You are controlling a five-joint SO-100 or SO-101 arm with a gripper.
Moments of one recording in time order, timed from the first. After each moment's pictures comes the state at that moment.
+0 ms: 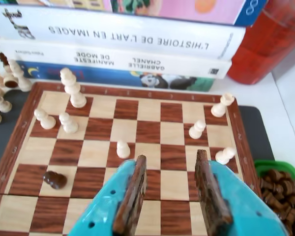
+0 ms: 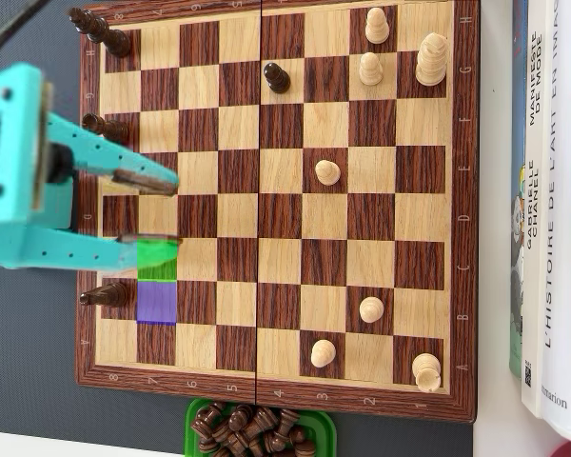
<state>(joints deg) 1.1 167.1 145.6 43.2 85.5</state>
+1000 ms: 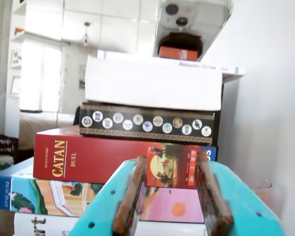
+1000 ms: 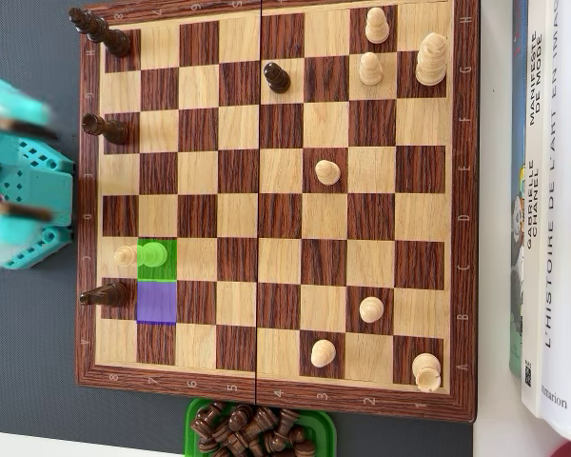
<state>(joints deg) -0.1 190.8 177.0 -22.9 87.1</state>
